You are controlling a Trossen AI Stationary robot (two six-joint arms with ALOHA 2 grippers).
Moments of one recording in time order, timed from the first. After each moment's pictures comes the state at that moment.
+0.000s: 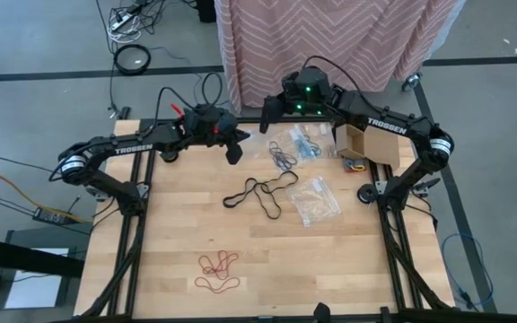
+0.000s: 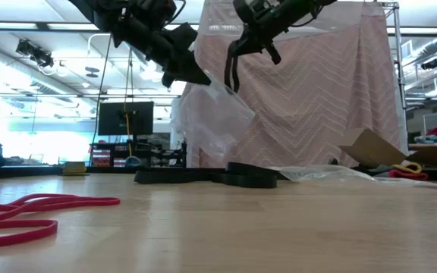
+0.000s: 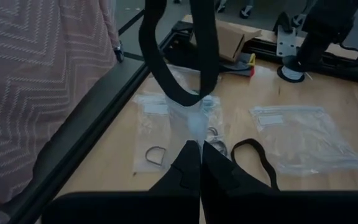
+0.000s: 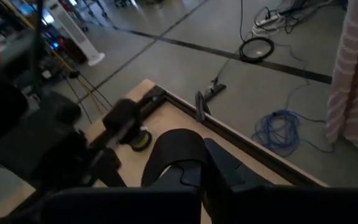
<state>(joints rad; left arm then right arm) 0.46 1.41 1.01 -0.04 0.10 0.00 -0.48 1.58 1.50 -0.30 0.02 0.44</state>
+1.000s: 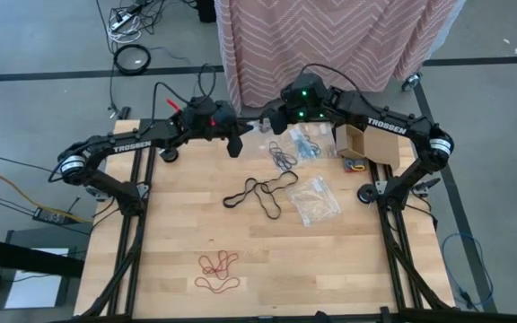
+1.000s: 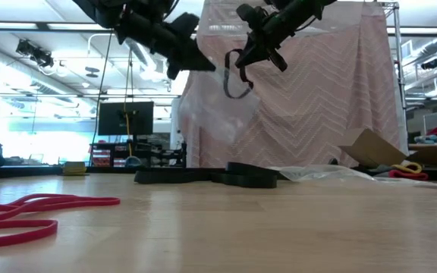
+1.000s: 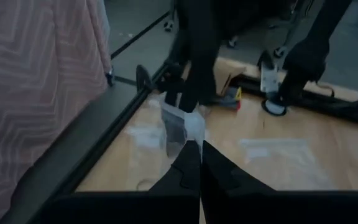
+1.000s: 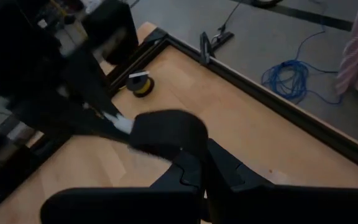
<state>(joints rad) 0.48 1.41 1.05 0.02 0.17 -0.04 -0.48 1.59 1.50 -0.49 -0.09 0.43</state>
